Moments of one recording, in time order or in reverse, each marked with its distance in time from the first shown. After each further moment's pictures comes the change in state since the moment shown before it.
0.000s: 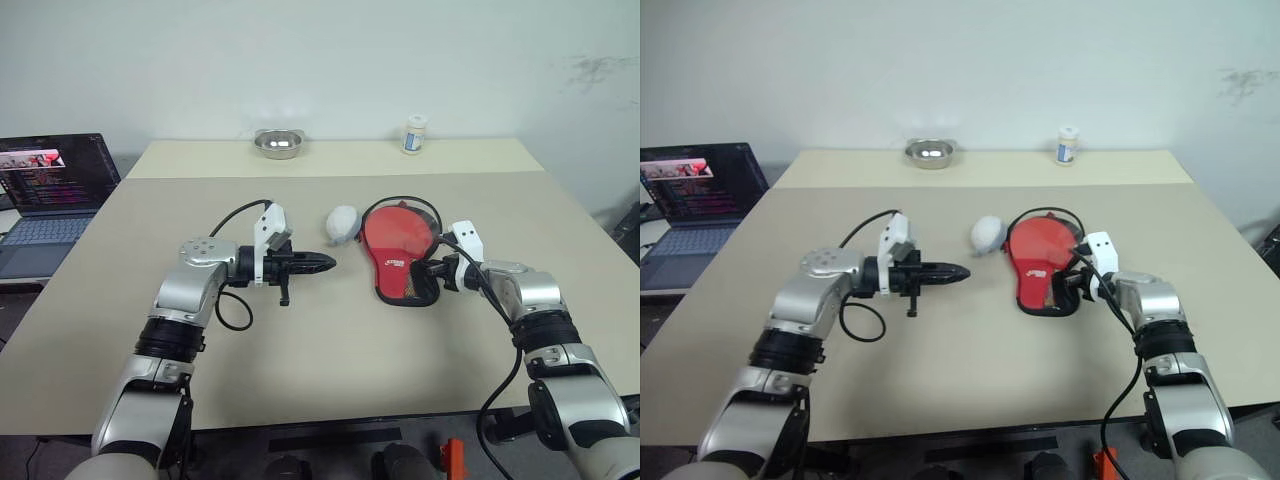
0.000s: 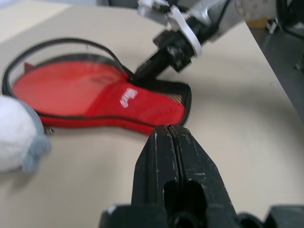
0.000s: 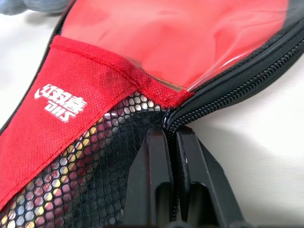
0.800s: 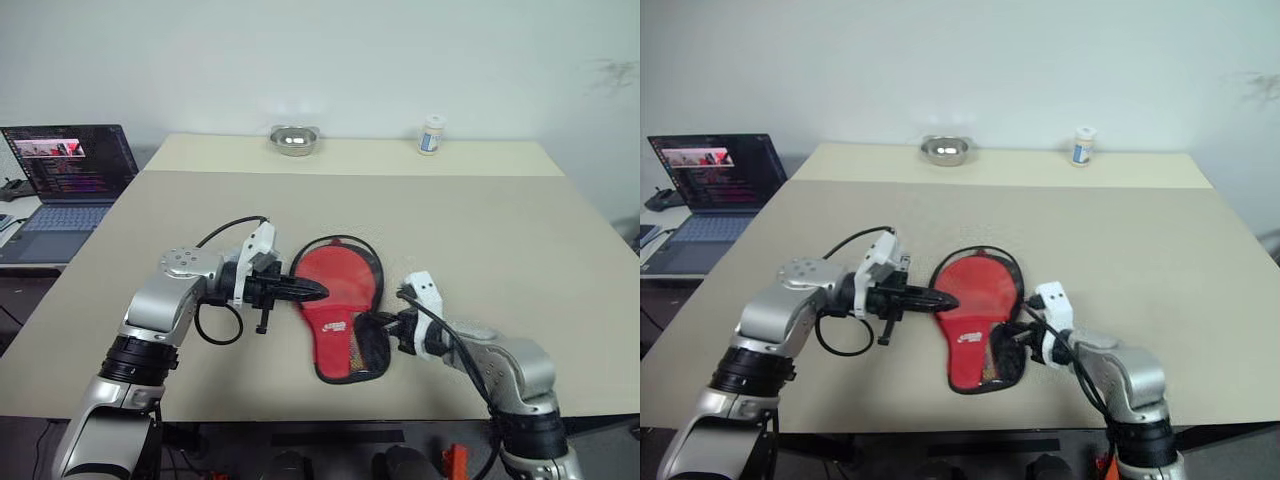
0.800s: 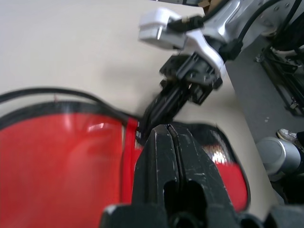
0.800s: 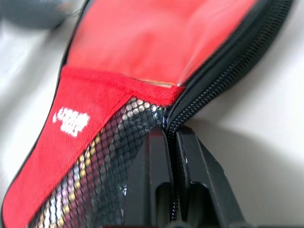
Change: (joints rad) left arm 0.085 0.075 -0.031 -0.215 -0.105 0.128 -0.080; right arm 0.466 0.228 -0.044 -0.872 0.180 0.481 -0.247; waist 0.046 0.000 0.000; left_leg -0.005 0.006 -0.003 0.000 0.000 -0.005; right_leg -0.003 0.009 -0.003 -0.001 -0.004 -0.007
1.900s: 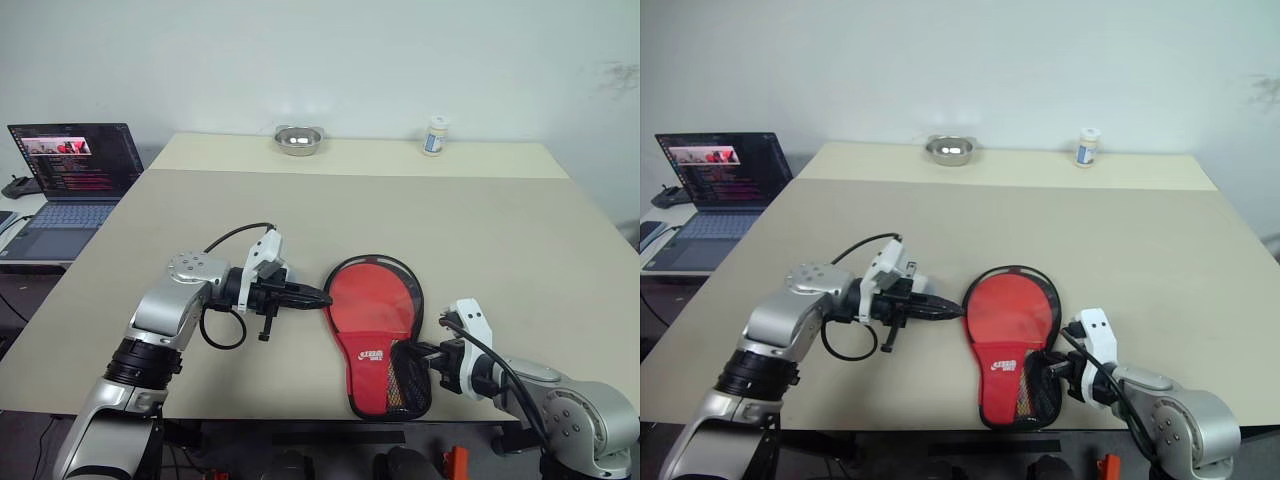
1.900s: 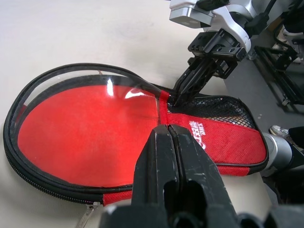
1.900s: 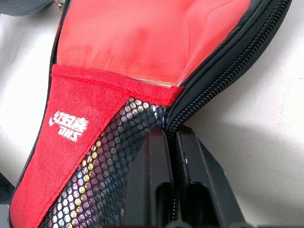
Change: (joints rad) left arm 0.012 -0.007 -0.026 0.000 -0.001 -0.027 -0.012; right arm 0.176 -0.065 -0.158 -0.311 0.145 0.267 -0.065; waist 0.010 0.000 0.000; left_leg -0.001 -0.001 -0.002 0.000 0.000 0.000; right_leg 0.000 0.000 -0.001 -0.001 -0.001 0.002
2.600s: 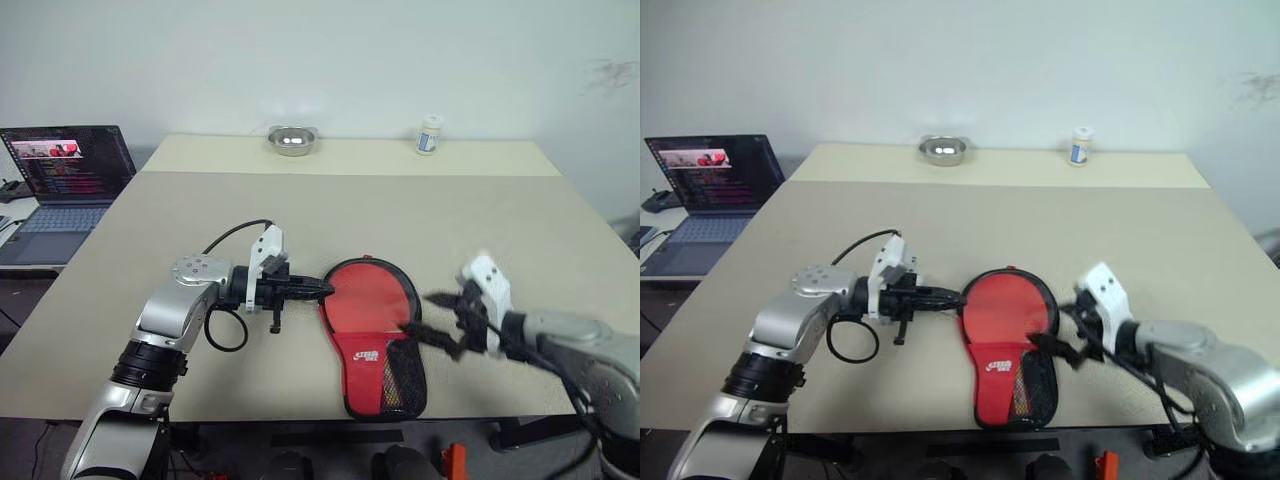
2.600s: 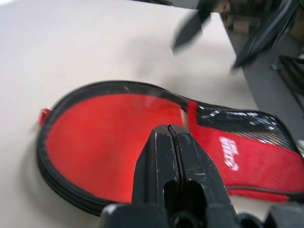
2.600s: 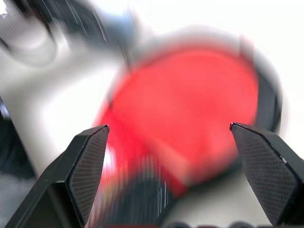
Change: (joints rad) left arm 0.008 -0.034 0.023 0.004 0.000 -0.015 0.137; right arm -0.288 -0.307 0.096 0.056 0.116 -0.305 0.241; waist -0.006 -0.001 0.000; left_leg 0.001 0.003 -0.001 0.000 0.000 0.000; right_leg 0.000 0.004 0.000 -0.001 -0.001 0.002
